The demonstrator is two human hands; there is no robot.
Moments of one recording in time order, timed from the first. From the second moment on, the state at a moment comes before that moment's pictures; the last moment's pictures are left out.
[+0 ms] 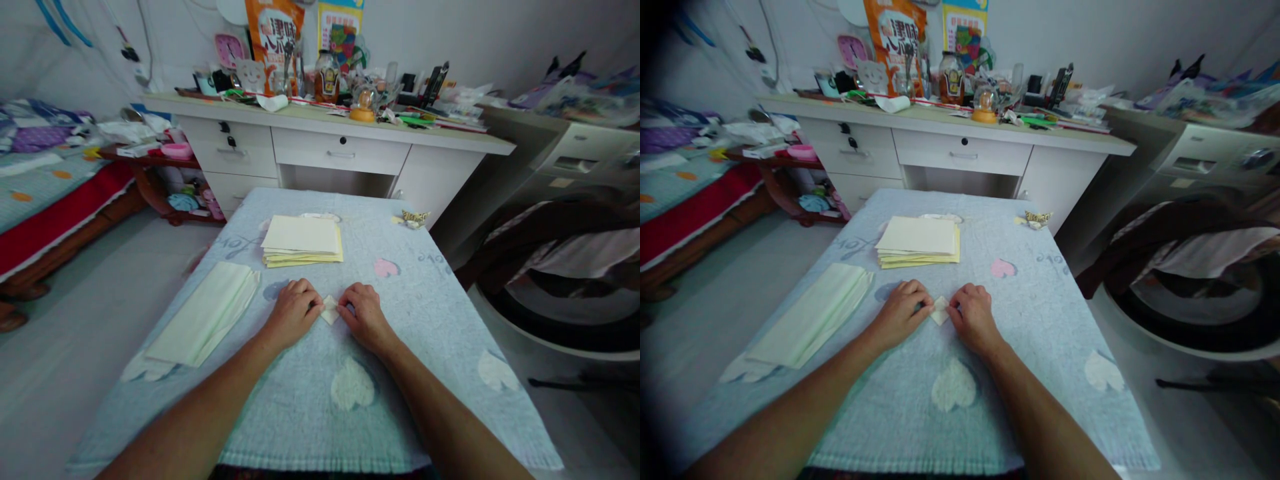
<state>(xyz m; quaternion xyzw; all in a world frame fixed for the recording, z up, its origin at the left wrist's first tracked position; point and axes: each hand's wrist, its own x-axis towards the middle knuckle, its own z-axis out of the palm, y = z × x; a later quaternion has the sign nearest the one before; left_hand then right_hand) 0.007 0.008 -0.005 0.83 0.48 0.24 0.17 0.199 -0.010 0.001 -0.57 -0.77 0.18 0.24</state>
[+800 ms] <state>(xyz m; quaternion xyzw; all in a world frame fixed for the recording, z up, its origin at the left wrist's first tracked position) 0.016 0.002 -0.004 0.80 0.57 0.17 0.08 0.186 -0.007 0.000 -0.65 -0.74 0.10 0.16</state>
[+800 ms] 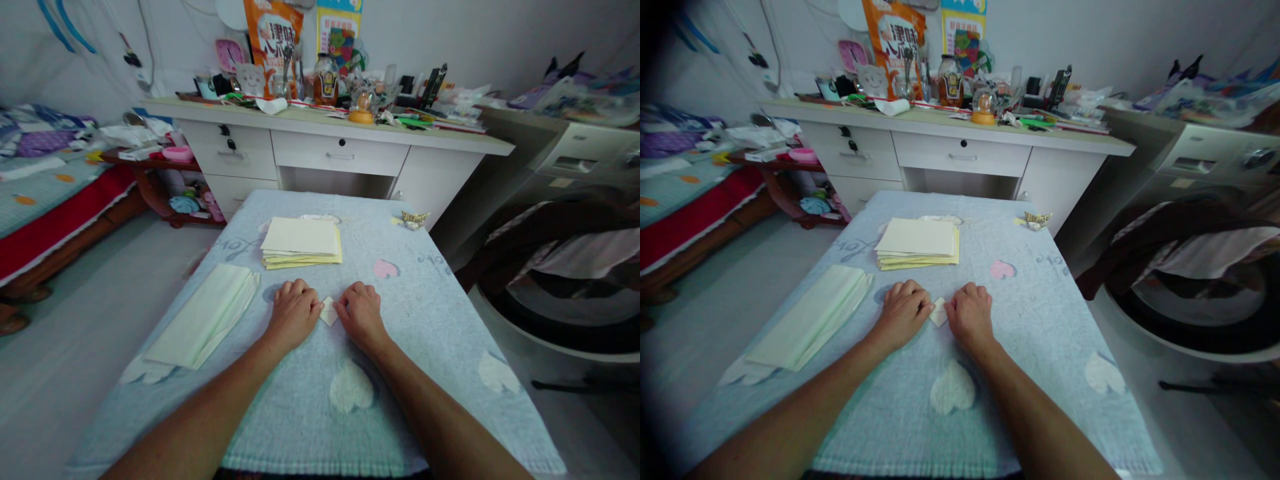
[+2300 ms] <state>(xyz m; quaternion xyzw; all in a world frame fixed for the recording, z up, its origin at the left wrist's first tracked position) 0.002 0.015 0.003 0.81 0.50 0.18 0.24 0.188 -0.005 -0.001 -0.65 -0.74 0.10 0.15</state>
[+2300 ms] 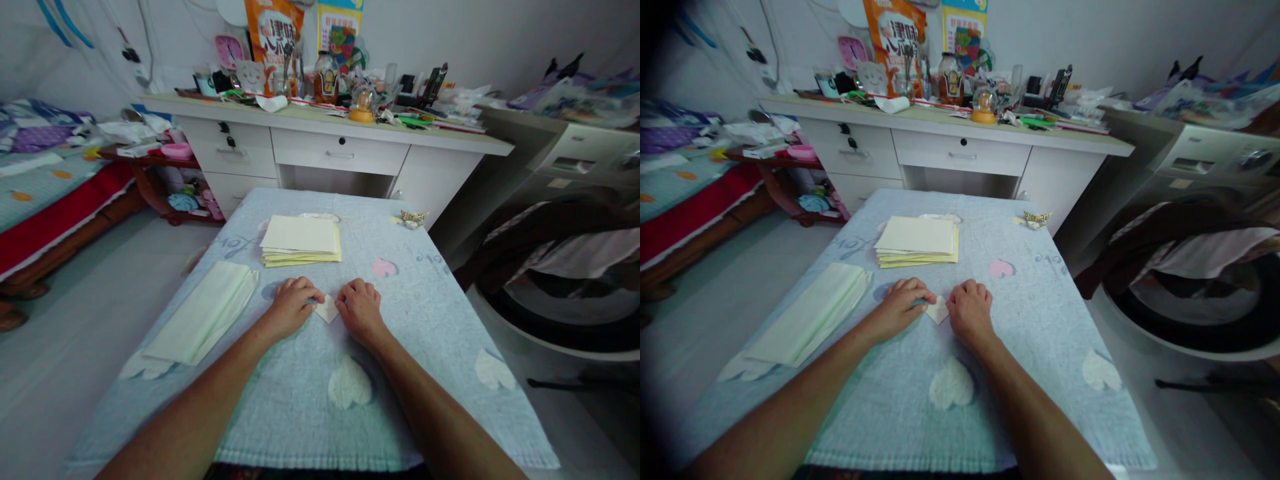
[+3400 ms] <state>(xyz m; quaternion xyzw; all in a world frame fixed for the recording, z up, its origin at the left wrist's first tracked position) 0.007 0.013 -0.003 0.82 0.51 0.19 0.19 0.187 -0.007 -0.001 -0.66 -0.73 0.11 0.17</state>
